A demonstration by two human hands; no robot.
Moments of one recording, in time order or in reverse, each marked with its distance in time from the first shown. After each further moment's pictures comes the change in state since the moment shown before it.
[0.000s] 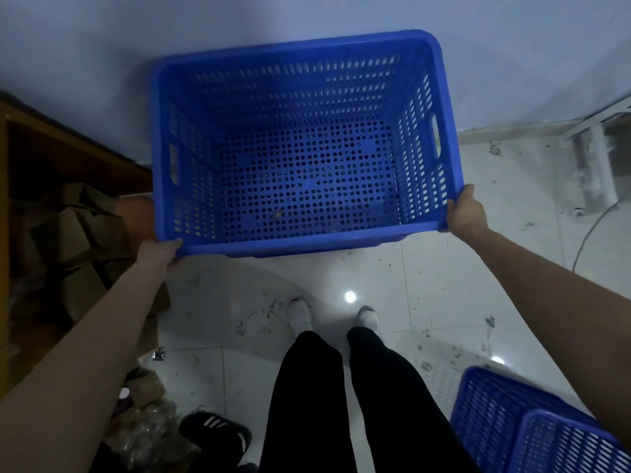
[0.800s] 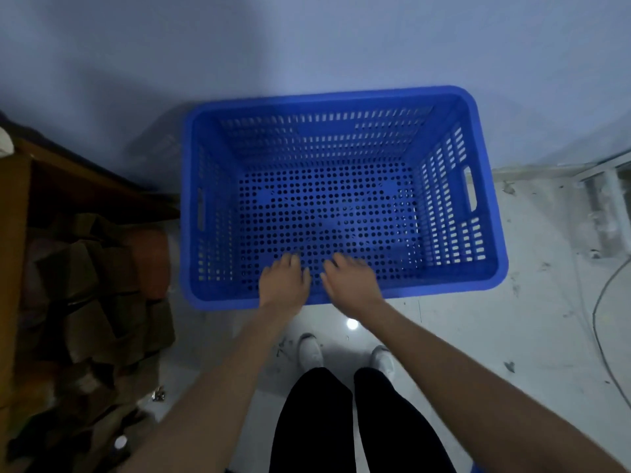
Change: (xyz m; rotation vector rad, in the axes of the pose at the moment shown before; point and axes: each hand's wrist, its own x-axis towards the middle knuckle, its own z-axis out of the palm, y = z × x) left_hand -0.050 0.006 0.129 1.139 -0.076 1.001; right_hand -0.087 -0.148 0.167 -0.628 0.019 -0.867
